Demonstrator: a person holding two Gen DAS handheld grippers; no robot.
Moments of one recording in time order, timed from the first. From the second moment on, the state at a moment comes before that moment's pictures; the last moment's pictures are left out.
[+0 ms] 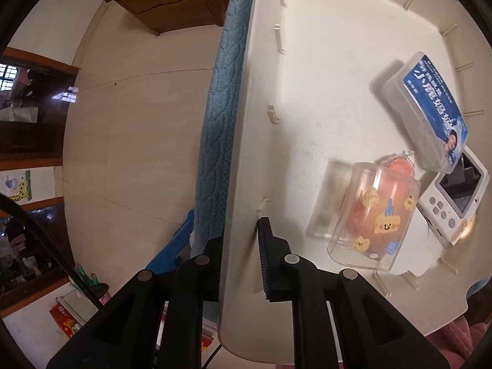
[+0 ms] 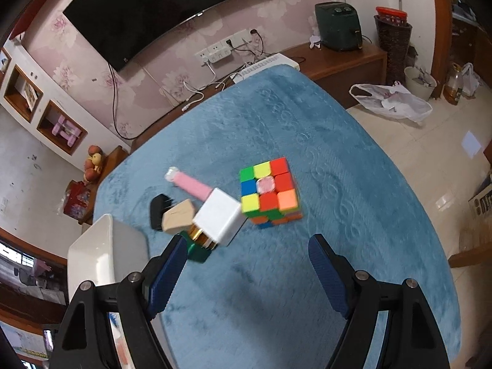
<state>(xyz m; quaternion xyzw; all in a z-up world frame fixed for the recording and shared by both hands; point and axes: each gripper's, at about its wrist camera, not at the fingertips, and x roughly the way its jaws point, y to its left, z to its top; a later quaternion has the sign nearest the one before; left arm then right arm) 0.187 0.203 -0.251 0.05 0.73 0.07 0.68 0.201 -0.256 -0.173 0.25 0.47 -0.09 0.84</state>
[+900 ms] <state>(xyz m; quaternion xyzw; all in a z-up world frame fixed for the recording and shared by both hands) 0.222 0.182 -0.265 0.08 0.75 0.11 0.65 0.266 -0.278 -0.240 0.24 0.50 -0.06 0.83</state>
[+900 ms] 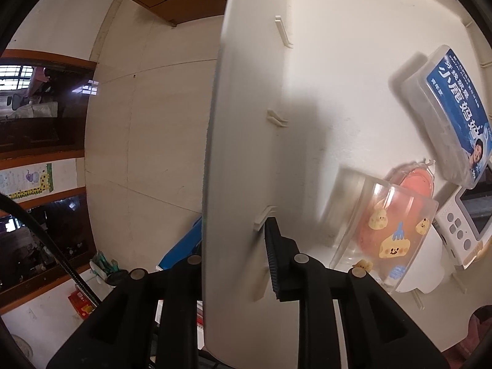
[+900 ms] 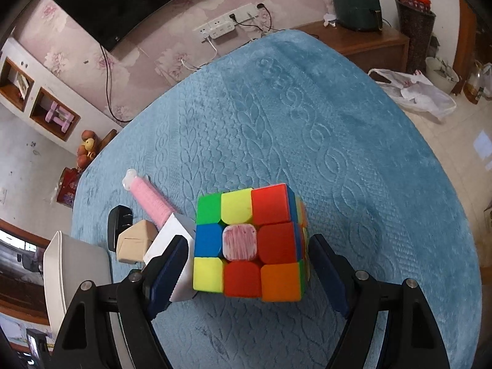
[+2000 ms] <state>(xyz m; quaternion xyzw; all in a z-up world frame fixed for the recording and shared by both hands) 0.190 0.168 -0.243 0.10 0.72 0.06 0.69 0.167 -0.230 -0.230 0.26 0.58 -0.06 0.77</state>
